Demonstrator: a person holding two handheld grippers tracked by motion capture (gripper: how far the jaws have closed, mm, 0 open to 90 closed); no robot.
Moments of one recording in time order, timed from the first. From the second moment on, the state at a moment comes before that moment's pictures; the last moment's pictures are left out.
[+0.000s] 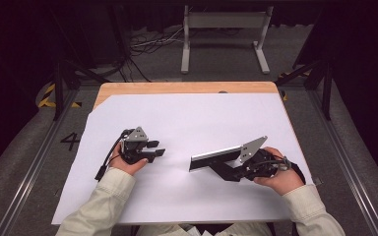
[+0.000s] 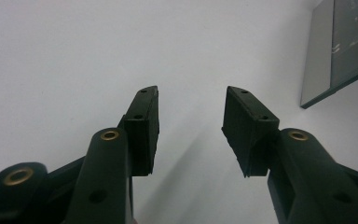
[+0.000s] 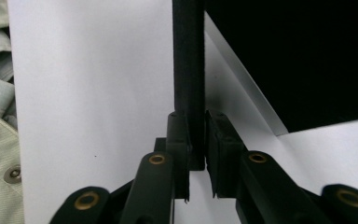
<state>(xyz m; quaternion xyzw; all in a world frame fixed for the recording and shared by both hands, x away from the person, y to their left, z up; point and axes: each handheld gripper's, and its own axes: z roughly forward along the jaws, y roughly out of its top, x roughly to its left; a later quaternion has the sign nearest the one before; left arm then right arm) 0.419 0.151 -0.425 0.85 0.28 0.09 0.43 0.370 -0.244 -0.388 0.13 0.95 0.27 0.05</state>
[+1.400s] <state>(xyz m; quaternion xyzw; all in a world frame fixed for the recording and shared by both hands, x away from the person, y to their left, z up) 0.412 0.110 -0.424 0.85 0.26 0.07 0.46 0.368 -0.303 -0.366 0.21 0.91 0.33 0.11</state>
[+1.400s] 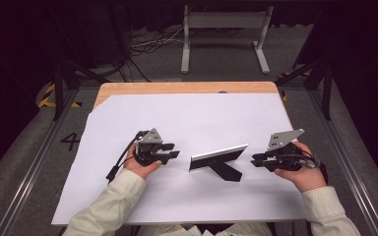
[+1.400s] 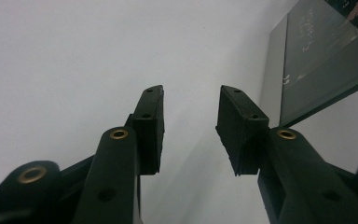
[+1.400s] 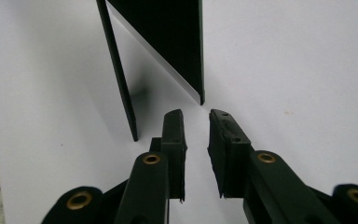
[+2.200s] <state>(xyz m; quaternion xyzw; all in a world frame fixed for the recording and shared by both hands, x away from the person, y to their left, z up) 0.407 0.082 -0.433 0.86 0.22 0.08 0.45 0.369 -0.317 -0.365 0.24 0.90 0.35 0.12</state>
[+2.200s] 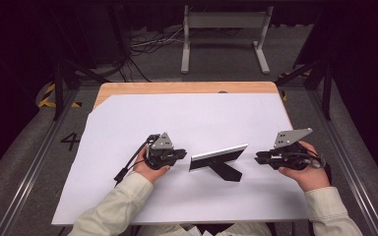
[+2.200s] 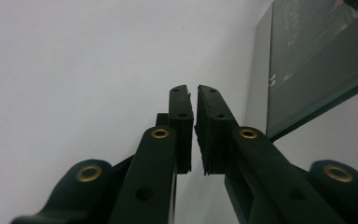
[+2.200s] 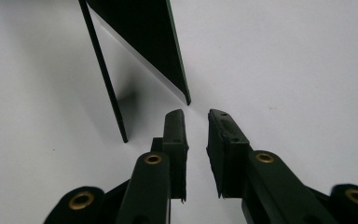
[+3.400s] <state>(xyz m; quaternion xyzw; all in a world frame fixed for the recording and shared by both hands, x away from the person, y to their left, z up) 0.402 0.062 -0.446 0.90 0.15 0.02 0.41 0.367 -0.319 -0.360 0.24 0.89 0.36 0.11</state>
